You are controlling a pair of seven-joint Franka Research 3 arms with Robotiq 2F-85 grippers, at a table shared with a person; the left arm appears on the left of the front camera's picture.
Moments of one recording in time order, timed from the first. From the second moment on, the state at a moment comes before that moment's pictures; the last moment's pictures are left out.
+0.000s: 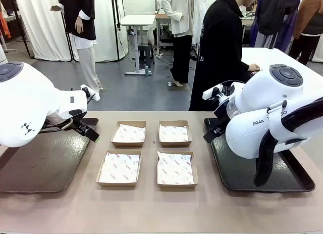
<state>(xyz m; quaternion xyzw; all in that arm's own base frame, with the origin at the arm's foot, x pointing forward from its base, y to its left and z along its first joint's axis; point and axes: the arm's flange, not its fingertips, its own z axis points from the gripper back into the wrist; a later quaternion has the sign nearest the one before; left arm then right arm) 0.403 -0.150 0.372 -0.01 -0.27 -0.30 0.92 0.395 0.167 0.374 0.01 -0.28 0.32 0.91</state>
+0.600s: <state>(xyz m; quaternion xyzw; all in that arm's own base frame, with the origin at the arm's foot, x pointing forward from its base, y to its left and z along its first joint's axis) 0.398 -0.138 0.393 -0.02 -0.25 -0.30 0.92 0.383 0.150 0.409 -0.02 -0.25 0.35 0.90</state>
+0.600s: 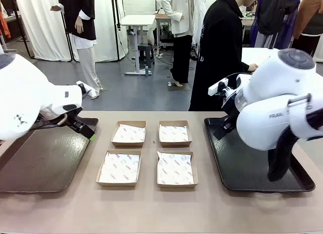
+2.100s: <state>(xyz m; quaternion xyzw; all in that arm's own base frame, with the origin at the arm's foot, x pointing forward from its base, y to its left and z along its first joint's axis) 0.339 -0.052 0.471 -0.20 -0.11 -0.21 0.95 0.301 0.043 0.473 0.19 -0.08 0.33 0.92</state>
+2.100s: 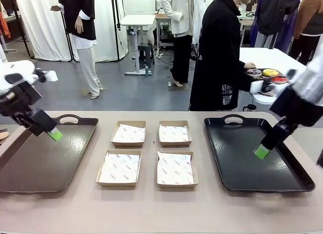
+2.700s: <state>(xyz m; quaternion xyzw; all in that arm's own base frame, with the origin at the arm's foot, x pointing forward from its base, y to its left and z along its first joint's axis) 0.334 0.082 0.475 -0.45 -0.14 0.03 0.88 0.289 -0.114 0.410 0.55 -0.15 0.08 0.82</state>
